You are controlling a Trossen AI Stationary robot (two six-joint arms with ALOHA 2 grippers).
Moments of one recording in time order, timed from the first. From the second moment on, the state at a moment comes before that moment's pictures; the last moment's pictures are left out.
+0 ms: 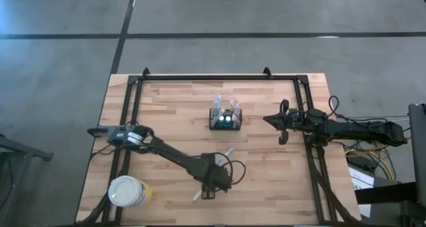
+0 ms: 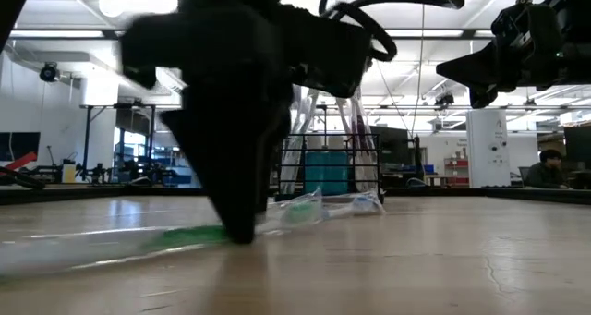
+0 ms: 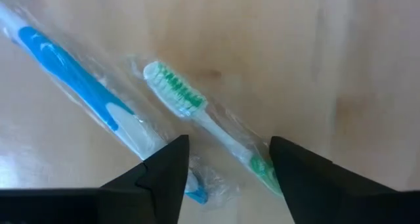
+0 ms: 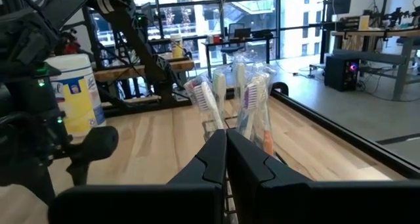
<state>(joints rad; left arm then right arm) -0.41 2.21 1.76 -0.94 -0.07 -0.42 -0.17 0.42 0.01 0.45 -0.01 0.12</state>
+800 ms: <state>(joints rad) -0.42 2.20 1.75 -1.01 0.01 -0.29 -0.17 0.42 0.01 0.45 -0.01 0.12</state>
